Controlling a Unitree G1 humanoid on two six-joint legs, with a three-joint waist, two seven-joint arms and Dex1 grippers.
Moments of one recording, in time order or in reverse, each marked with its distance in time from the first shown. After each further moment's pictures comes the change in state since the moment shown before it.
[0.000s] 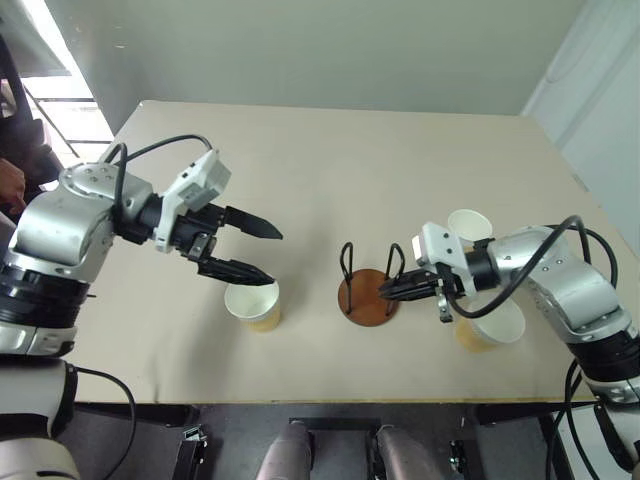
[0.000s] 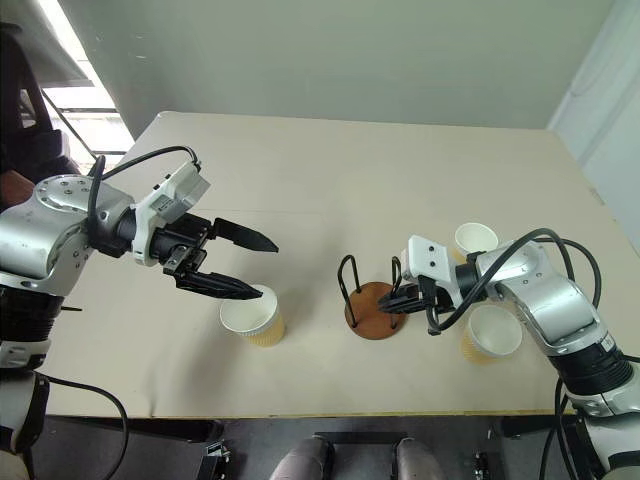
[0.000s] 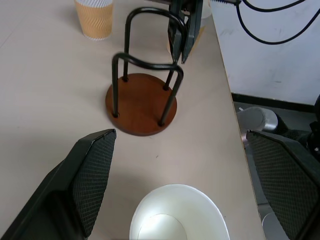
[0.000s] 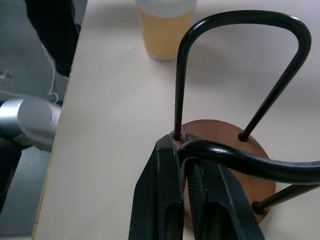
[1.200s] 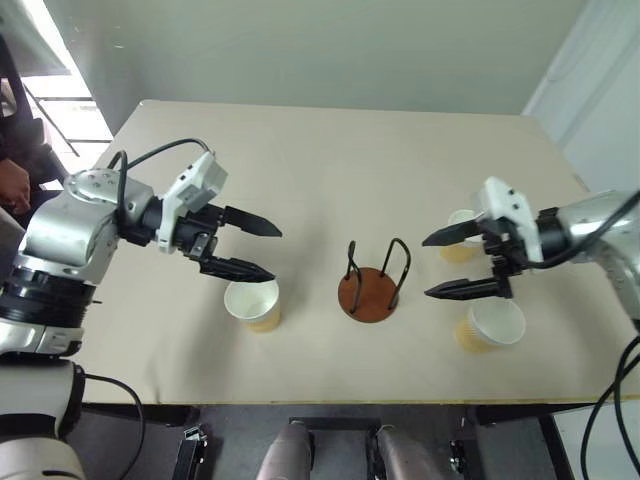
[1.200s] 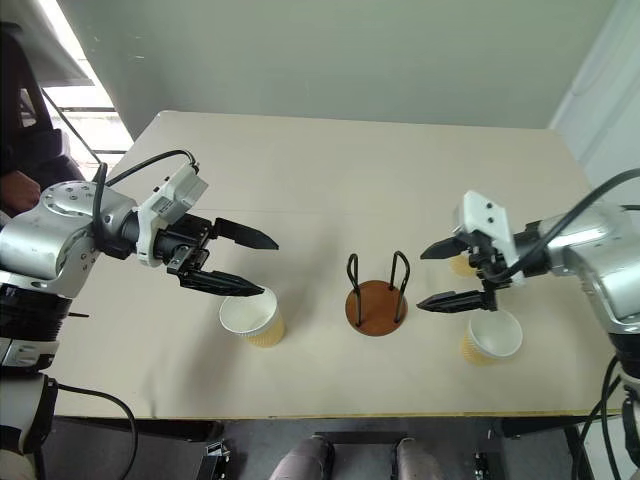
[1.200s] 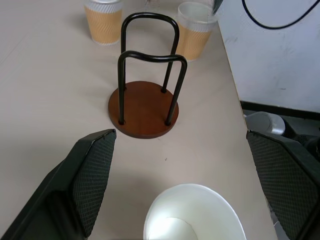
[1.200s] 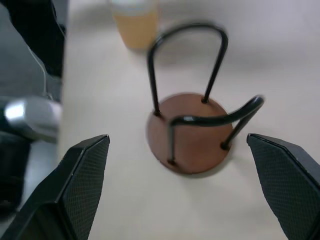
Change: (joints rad) left arm 0.011 -0.029 0.001 0.073 0.002 -0.073 -0.001; right arm -0.072 -0.216 -0.206 -0.022 0.165 0.252 0.114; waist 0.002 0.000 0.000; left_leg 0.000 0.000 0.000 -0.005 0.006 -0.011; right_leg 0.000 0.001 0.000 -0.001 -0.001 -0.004
